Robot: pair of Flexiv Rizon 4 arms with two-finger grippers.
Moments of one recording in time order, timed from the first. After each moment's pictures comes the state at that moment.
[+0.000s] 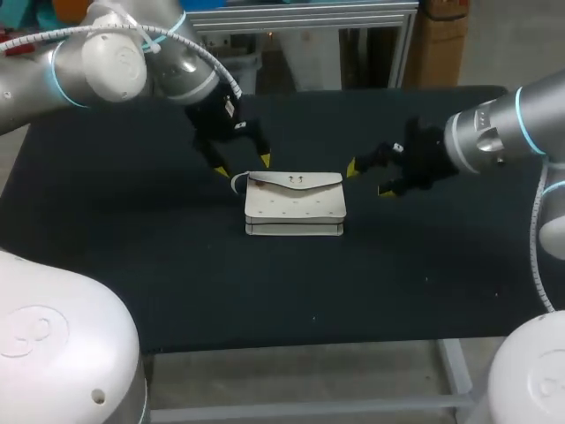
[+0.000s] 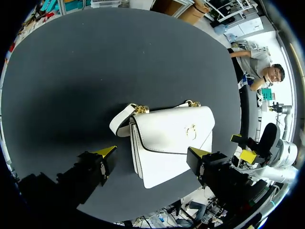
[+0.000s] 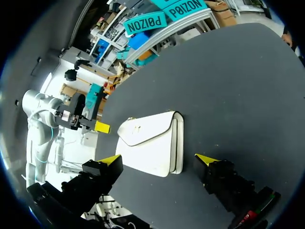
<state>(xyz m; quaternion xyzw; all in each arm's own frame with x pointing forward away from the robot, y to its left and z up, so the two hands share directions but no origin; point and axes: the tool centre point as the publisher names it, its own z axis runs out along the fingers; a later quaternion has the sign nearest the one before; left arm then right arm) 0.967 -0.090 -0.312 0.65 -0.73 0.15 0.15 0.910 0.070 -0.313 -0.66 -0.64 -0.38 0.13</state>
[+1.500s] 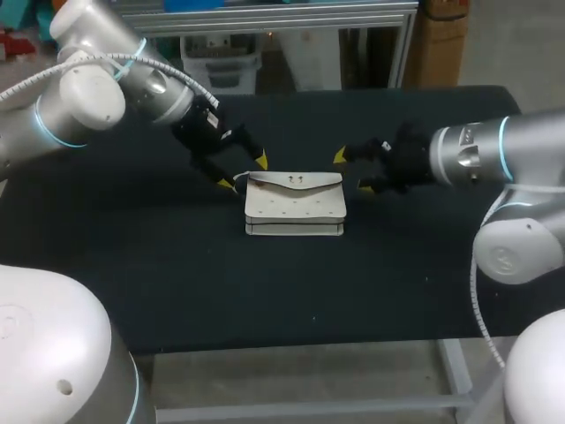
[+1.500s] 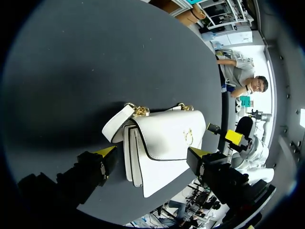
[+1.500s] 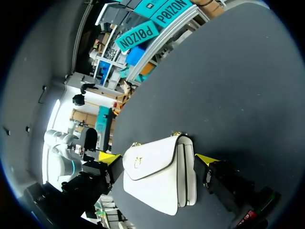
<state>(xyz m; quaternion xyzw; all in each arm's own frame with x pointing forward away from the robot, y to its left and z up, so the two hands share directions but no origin) 0.972 -0.091 -0.335 0.65 -0.68 0.22 0.24 0.966 0.094 -0.339 -0.69 -0.54 -0.45 0.17</state>
